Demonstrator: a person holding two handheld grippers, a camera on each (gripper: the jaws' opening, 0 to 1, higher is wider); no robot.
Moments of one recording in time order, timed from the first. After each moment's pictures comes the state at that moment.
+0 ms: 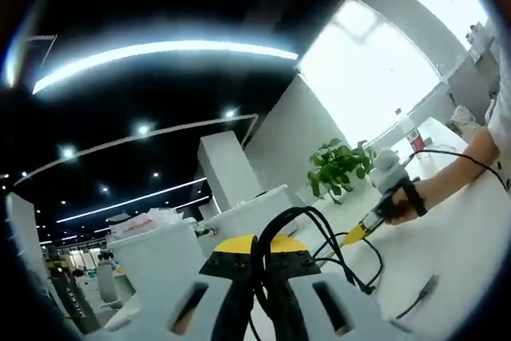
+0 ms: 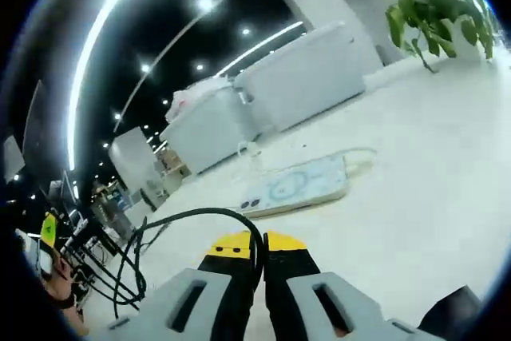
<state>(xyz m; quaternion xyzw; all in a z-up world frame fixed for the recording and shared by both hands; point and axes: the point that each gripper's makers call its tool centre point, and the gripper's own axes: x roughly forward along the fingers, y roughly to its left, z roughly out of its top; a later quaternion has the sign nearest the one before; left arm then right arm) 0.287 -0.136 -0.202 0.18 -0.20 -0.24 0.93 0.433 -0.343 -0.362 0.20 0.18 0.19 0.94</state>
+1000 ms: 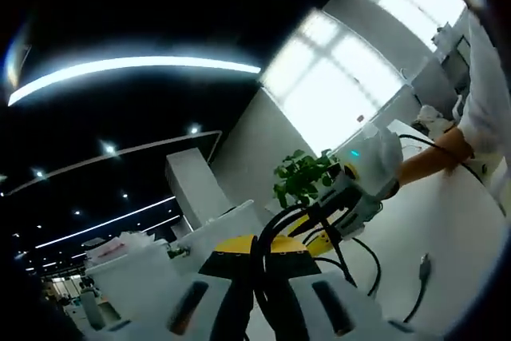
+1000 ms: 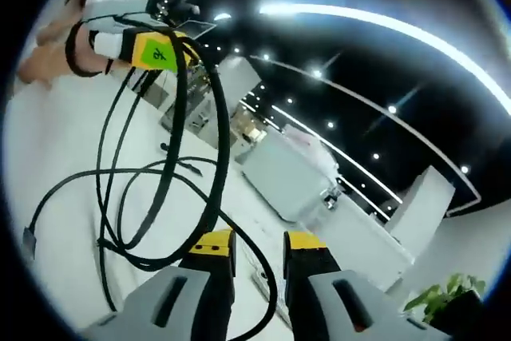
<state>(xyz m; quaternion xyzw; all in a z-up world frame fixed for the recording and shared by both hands) 0.265 -0.174 -0.205 0.23 -0.23 -0.33 0.89 0.360 -0.245 -0.266 -0.37 -0.14 0.33 0.86</state>
